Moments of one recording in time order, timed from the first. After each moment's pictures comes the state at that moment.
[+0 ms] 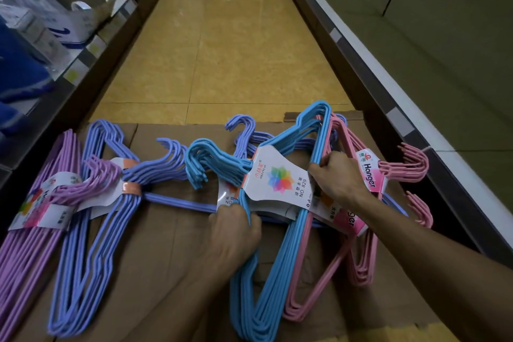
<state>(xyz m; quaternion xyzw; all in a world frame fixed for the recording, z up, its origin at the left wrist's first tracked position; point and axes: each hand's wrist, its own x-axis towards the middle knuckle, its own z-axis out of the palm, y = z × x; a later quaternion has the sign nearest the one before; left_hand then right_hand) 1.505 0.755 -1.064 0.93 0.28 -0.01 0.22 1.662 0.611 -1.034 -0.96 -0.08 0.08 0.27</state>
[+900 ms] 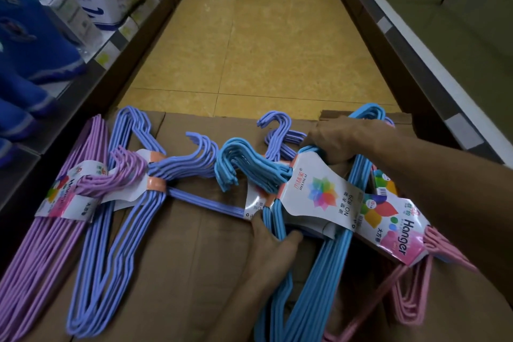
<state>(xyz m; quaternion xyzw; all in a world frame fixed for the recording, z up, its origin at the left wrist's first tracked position) 1.505 0.751 -1.080 0.65 0.38 -0.02 0.66 1.747 0.717 -1.005 -0.82 -0.49 0.20 -0.22</state>
